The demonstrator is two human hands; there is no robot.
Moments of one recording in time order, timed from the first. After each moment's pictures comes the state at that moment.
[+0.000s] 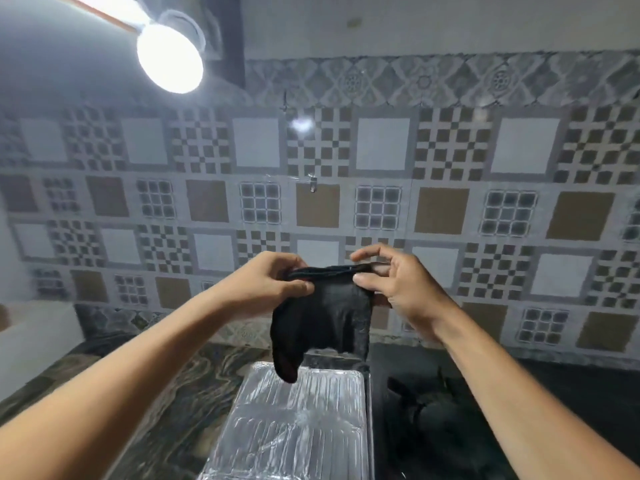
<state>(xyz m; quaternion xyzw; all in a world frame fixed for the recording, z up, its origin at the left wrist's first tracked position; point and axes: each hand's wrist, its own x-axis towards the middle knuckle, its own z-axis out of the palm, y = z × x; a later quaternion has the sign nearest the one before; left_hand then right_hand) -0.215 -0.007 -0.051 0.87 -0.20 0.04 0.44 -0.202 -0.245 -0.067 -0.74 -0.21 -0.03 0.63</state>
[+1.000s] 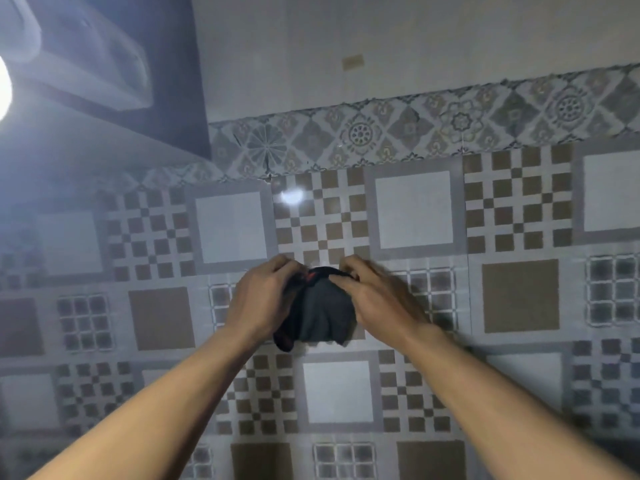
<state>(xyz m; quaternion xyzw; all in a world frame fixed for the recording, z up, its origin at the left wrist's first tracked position) 0.085 0.031 -0.004 0.84 -0.25 0.47 0.10 0.081 -0.180 -0.021 -0.88 -0.26 -0.39 0.06</state>
